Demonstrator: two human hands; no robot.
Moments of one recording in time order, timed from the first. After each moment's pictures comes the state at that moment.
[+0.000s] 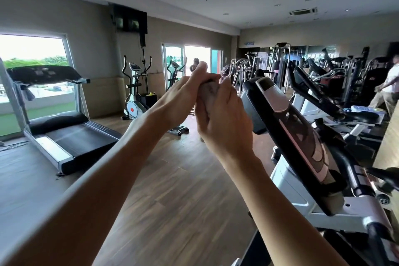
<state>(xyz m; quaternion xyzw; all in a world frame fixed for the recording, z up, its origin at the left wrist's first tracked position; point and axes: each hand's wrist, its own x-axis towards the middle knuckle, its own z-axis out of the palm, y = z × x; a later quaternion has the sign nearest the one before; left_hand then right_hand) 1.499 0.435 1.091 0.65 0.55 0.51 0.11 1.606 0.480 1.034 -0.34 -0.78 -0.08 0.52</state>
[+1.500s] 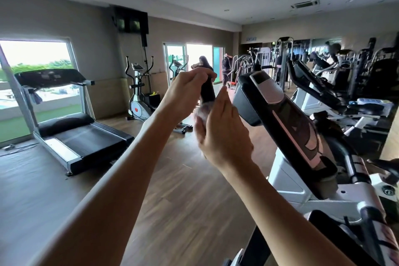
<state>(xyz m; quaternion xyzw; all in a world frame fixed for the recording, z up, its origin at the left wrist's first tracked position) 1.512 0.448 1.082 0.60 0.56 0.57 0.05 1.619 0.476 0.996 -0.35 -0.79 -0.11 0.50</state>
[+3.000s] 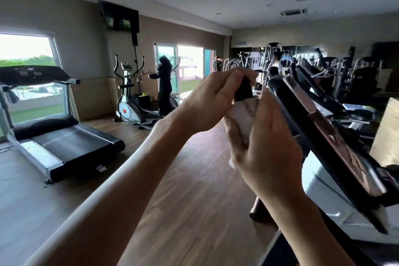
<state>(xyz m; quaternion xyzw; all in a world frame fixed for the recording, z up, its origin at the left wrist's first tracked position) 1.475 0.469 1.079 0.73 0.44 0.52 0.03 1.609 0.473 0.996 -0.39 -0.73 -0.11 0.54</state>
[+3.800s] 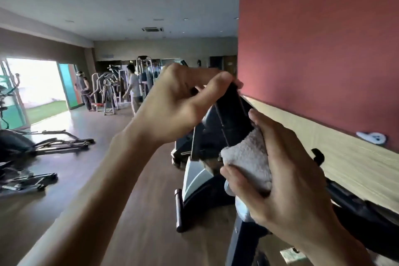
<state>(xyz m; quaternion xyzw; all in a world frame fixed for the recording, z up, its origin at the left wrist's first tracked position) 1.436 0.541 1.085 0.85 0.13 0.49 0.10 1.605 0.450 0.978 -0.51 -0.66 -0.22 0.51</state>
